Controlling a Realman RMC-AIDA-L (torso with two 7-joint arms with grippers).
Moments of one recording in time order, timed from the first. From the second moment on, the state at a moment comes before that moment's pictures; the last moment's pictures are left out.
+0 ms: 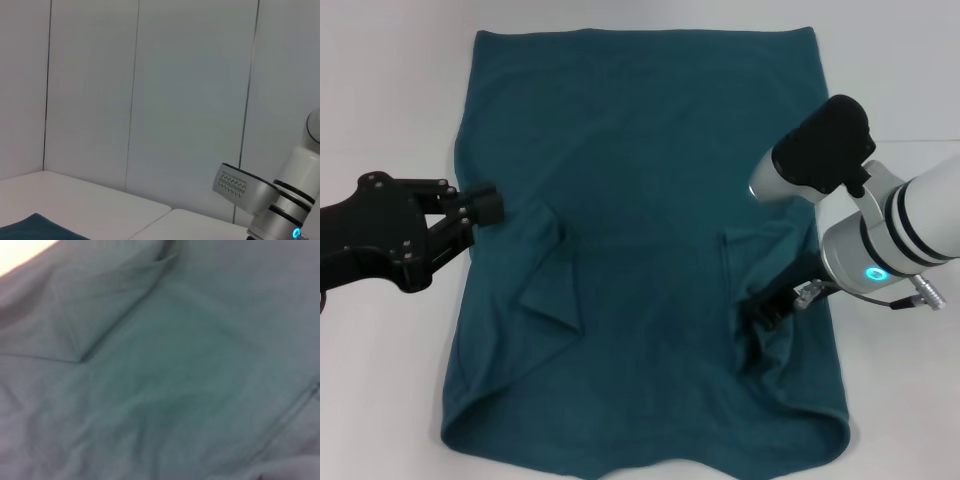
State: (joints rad) left arm -0.28 -2.17 0.73 1.29 1.70 1.73 -1.64; right arm 0.69 2.10 -1.47 -1.09 -2.58 -1.21 2.56
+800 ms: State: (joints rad) left arm -0.28 -2.17 0.73 1.27 1.70 1.72 -1.64; right arm 0.73 2.10 -1.47 -0.99 -2.53 -1.10 2.54
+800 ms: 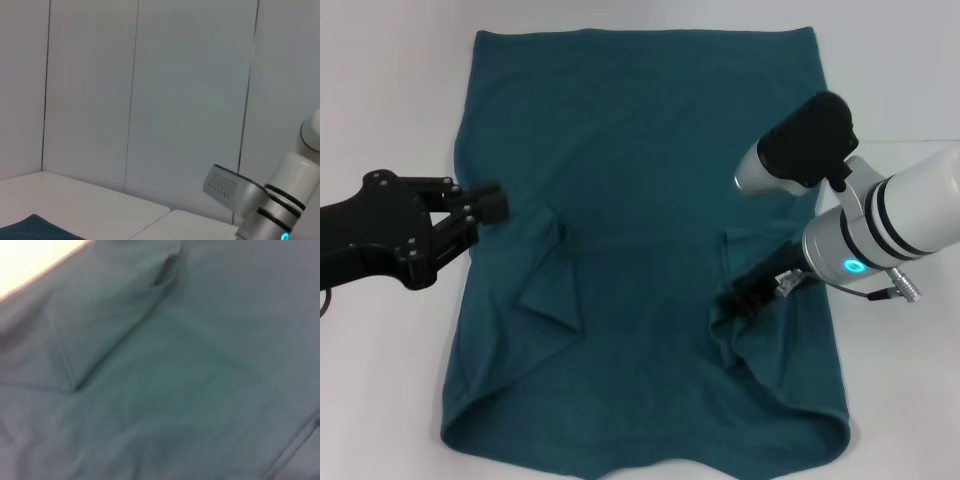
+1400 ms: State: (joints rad) left arm -0.26 -2.17 0.72 1.27 1.73 1.74 -1.62; right arm 0.56 2.10 -1.46 -1.27 -2.23 -0.93 2.48
